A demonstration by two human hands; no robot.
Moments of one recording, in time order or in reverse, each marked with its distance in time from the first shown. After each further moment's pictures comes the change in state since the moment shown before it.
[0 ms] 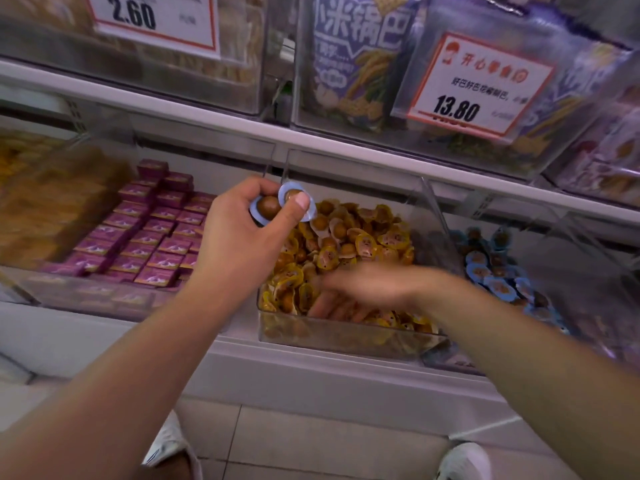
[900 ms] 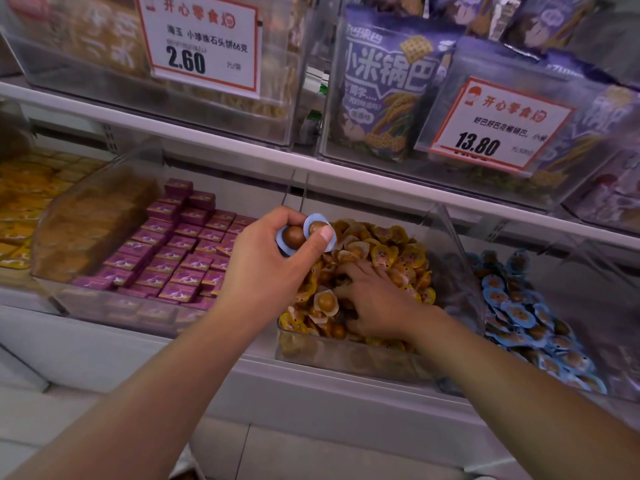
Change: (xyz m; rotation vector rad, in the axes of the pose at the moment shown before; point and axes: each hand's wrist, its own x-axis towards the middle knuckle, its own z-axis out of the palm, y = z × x) left_hand -0.007 0.003 -0.006 0.070 -0.063 -0.020; right_hand 0.048 0.036 -0.006 -0.964 0.533 -0.324
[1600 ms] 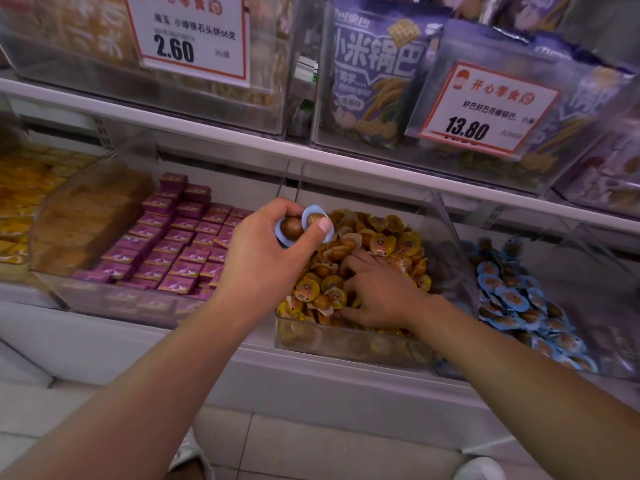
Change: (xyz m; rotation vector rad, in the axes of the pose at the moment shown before) left_hand -0.001 0.000 0.002 0.025 -0.003 0.008; right_hand -0.007 0.010 0.002 -0.093 0.063 -0.042
